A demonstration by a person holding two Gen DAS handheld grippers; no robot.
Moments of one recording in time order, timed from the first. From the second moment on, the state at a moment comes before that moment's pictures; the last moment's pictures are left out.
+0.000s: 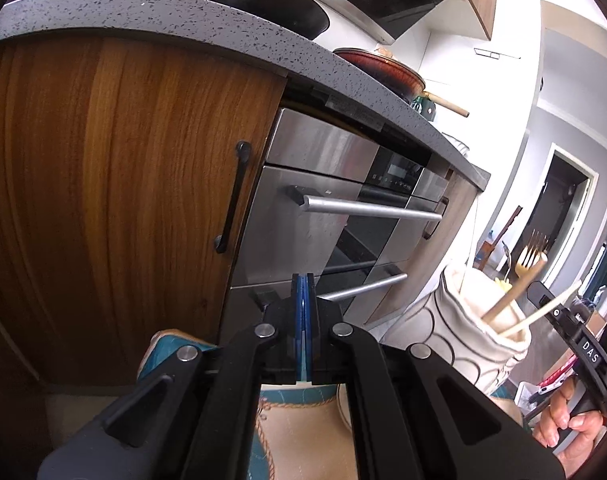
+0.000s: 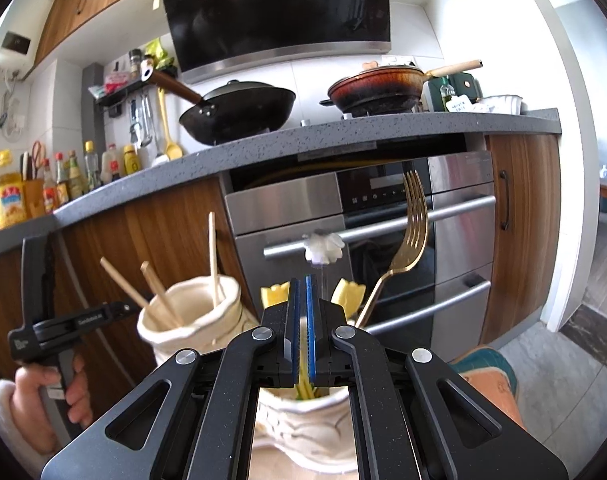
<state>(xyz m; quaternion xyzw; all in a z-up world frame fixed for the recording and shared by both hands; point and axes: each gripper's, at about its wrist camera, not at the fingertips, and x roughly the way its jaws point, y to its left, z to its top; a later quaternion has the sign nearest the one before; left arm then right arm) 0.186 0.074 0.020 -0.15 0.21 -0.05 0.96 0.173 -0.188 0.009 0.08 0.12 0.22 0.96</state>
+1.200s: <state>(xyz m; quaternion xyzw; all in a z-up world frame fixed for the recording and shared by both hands) 0.081 0.028 -0.026 -0.09 0.31 -0.03 0.95 0.080 -0.186 -0.028 0.01 0.21 0.26 0.94</state>
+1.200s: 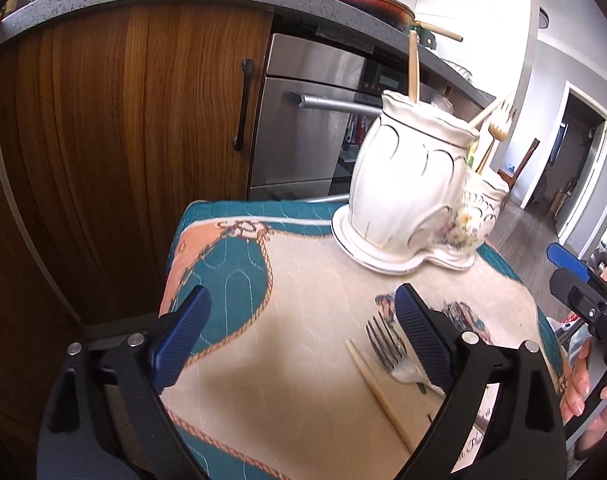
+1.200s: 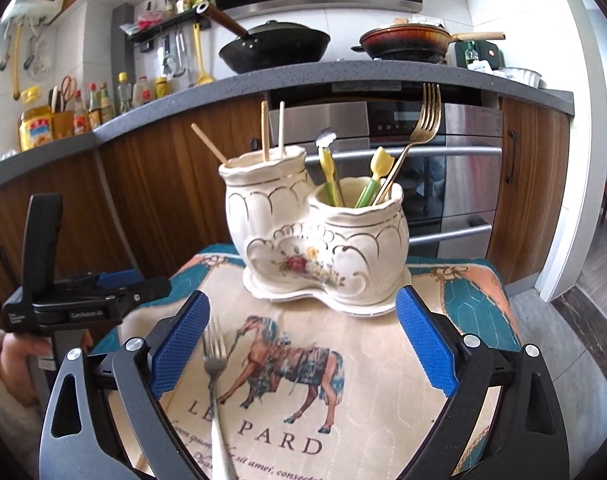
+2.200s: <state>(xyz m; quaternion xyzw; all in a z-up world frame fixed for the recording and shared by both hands) 0.057 0.025 -0.052 -0.07 0.38 -0.05 0.92 0.073 -0.096 -0.090 -0.15 0.38 0.34 0.85</state>
